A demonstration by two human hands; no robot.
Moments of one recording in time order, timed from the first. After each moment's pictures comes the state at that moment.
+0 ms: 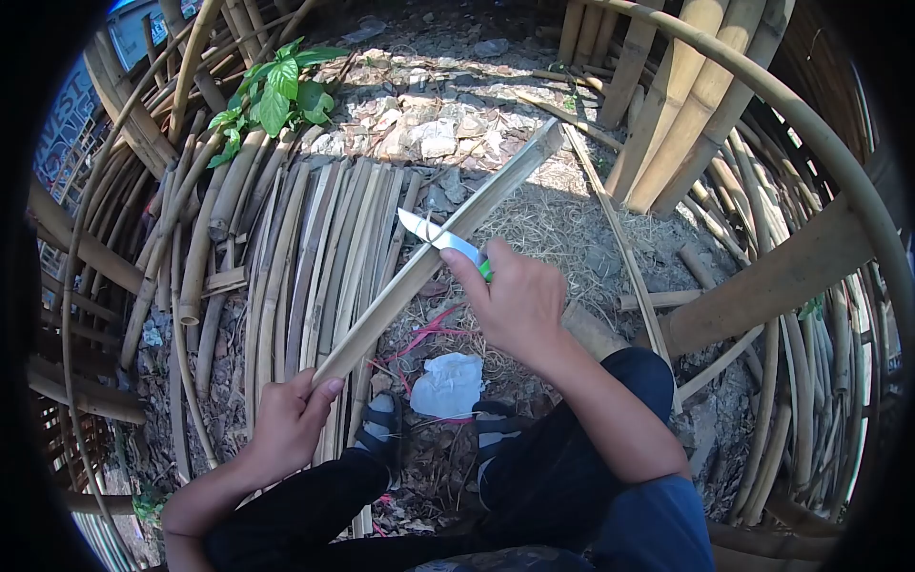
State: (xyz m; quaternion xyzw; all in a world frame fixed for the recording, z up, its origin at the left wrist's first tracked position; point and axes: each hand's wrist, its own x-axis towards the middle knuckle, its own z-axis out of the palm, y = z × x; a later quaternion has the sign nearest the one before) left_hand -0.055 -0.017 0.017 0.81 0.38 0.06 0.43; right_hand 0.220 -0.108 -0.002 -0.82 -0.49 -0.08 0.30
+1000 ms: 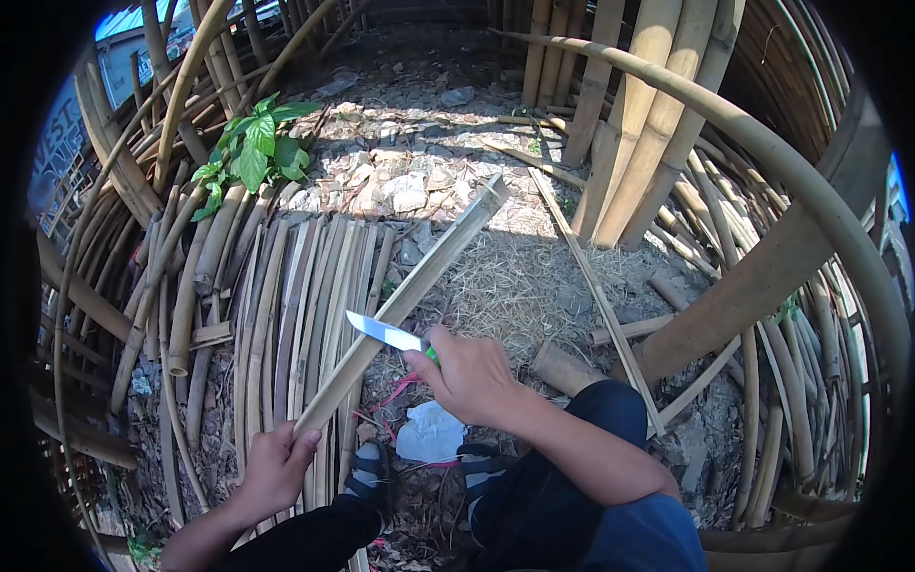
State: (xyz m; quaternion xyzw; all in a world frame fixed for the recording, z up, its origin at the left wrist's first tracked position) left_hand -0.064 -0.011 0.010 0.83 0.39 0.04 0.40; right_hand 0.210 -0.127 -0.007 -0.75 -0.59 0.05 0.30
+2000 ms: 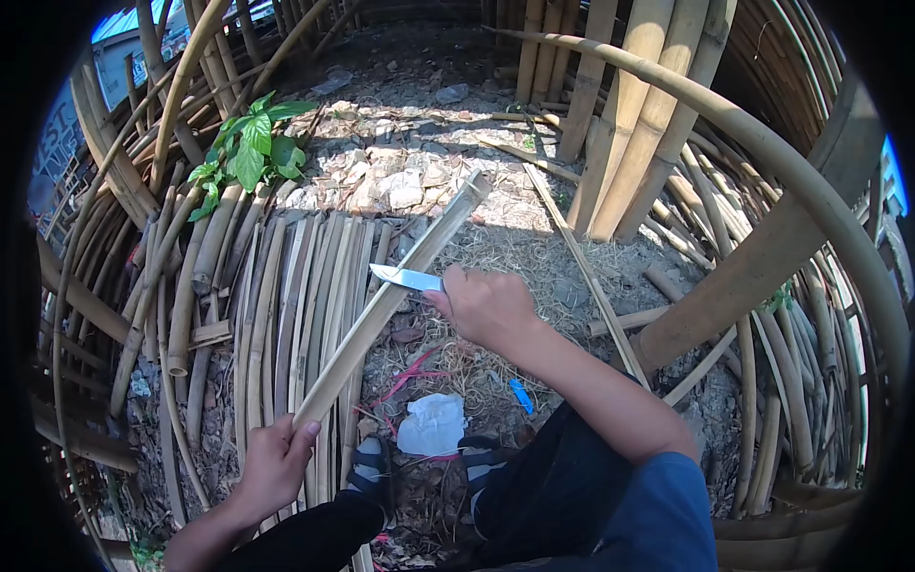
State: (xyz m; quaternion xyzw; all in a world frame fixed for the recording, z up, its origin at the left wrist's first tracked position) left_hand -0.068 -0.014 0.020 0.82 0.40 0.05 0.42; right_hand 0.268 -0.099 -0.015 -0.72 -0.63 -0.23 0.18
